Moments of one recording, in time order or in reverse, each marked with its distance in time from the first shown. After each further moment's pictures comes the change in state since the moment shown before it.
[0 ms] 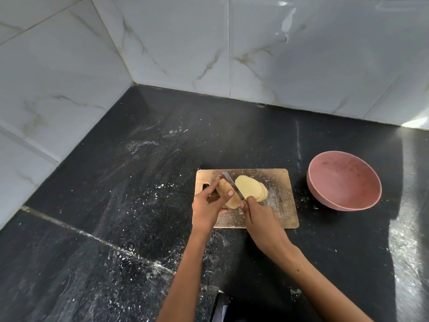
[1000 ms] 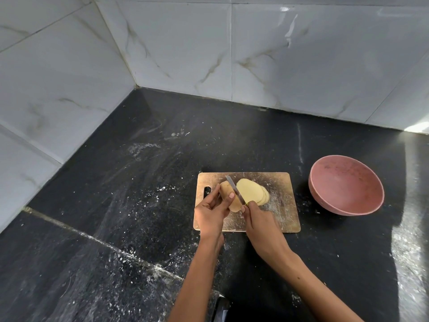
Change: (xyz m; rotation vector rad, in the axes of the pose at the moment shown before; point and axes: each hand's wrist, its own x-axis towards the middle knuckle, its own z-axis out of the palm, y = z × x) left_hand -0.011 0.003 0.022 -0.397 0.177 -0.109; right_hand -0.006 -0.006 -0.001 0.090 0.024 -0.004
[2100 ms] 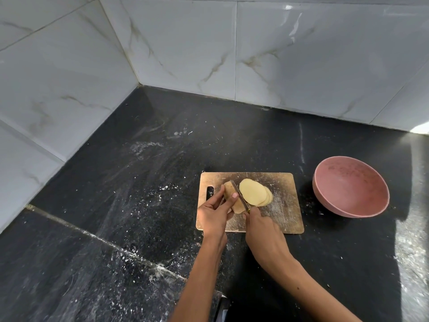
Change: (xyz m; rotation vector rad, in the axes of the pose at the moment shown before) left_hand -0.001 0.004 0.002 0.001 0.027 -0.062; right_hand -0.006 -0.018 0.001 -0.194 -0.086 0.148
